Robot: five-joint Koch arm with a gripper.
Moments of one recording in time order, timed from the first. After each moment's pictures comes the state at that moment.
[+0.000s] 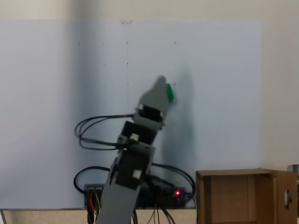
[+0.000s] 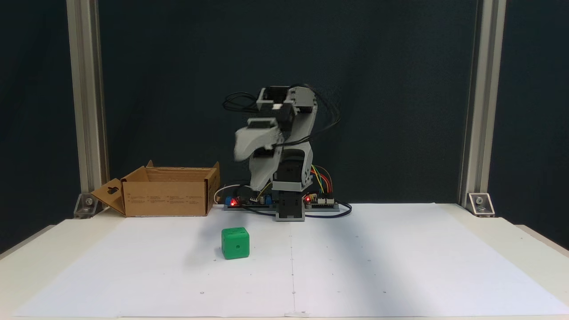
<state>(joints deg) 20.9 129.4 98.7 50.3 0.8</state>
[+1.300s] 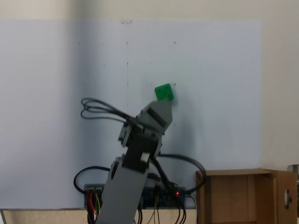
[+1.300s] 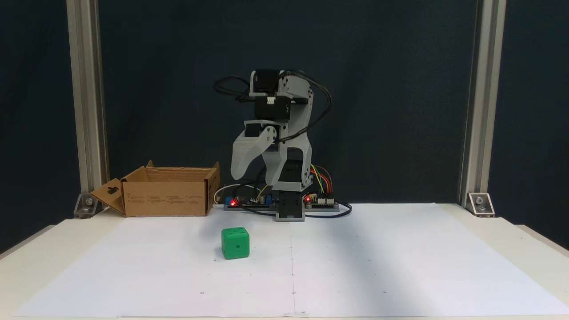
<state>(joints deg) 18.8 112.1 79.5 83.3 23.8</state>
